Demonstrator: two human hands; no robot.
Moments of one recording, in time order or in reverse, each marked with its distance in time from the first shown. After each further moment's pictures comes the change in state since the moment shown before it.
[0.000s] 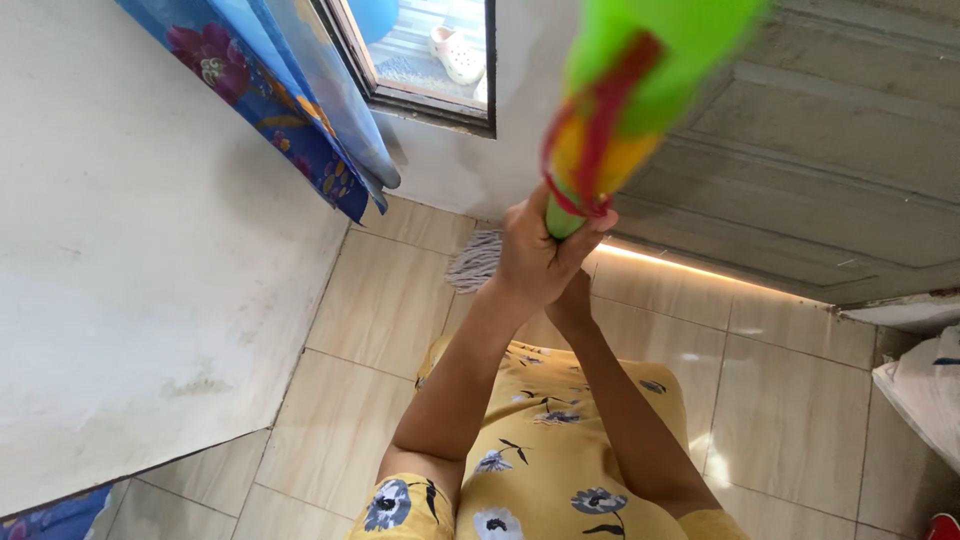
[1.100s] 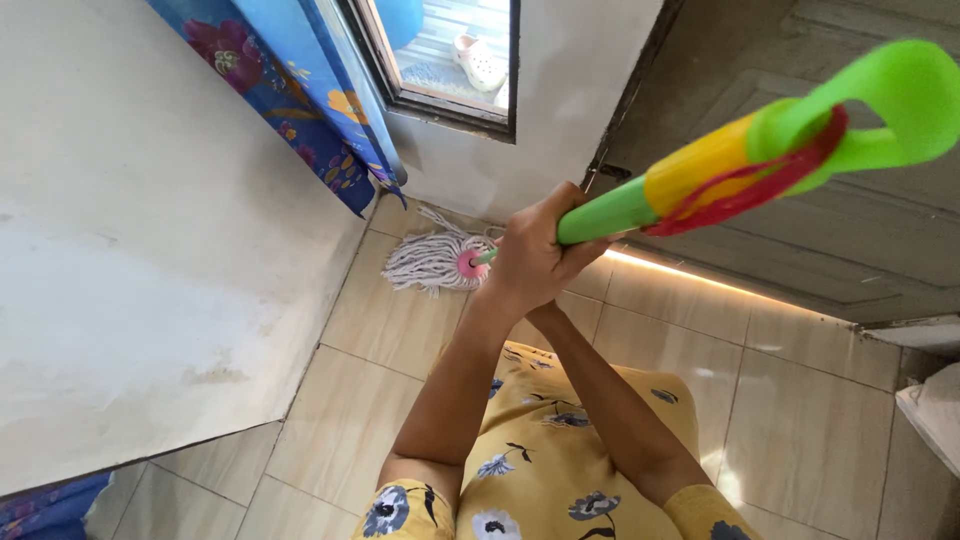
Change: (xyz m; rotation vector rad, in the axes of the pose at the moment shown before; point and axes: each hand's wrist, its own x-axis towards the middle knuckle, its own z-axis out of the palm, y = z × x) left_hand -0.001 0.005 -0.023 0.245 -0.130 -0.034; right_hand 0.020 -0.029 0.076 1.393 -0.307 -0.177
